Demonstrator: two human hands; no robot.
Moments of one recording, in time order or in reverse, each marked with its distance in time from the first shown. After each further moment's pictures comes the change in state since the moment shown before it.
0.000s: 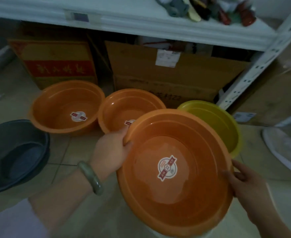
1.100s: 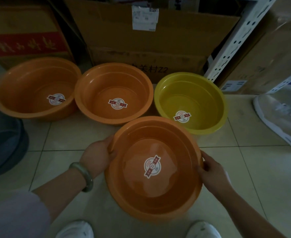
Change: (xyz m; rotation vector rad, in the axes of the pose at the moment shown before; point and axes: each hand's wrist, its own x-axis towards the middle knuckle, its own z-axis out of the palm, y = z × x) left_hand -0.018 -0.048 0.095 -0.048 -0.258 -0.053; right_hand 0.016 0.093 0.039 -0.376 -0.205 -0.035
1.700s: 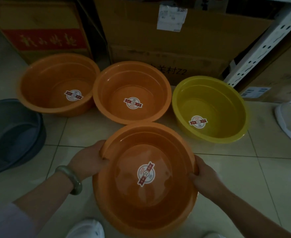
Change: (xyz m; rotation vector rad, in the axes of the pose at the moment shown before) left_hand -0.017 -0.050 -0.032 -0.079 -0.149 -0.240; right_hand 0.002 -0.053 0.034 -0.092 -0.273 -0.102
